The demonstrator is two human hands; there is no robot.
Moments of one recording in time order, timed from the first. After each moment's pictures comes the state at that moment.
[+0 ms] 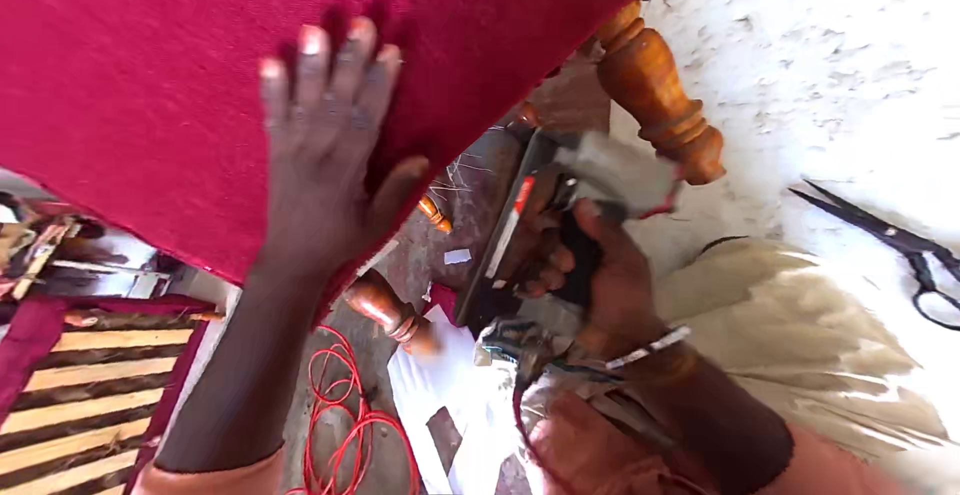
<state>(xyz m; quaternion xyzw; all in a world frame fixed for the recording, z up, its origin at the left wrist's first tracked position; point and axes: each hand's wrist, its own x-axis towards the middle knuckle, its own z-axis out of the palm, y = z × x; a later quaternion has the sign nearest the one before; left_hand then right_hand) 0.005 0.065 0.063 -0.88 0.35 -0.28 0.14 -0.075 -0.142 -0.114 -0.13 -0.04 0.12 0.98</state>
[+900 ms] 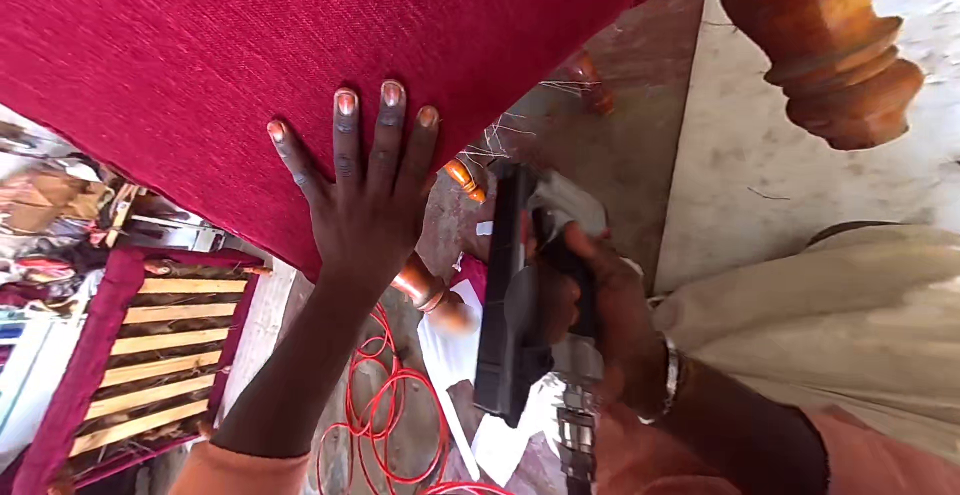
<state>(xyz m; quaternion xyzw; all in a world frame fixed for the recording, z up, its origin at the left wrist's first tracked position) -0.024 0.112 0.008 -0.85 0.23 -0.30 0.36 -0.089 -0.090 -0.136 0.15 -0.03 0.37 0.92</state>
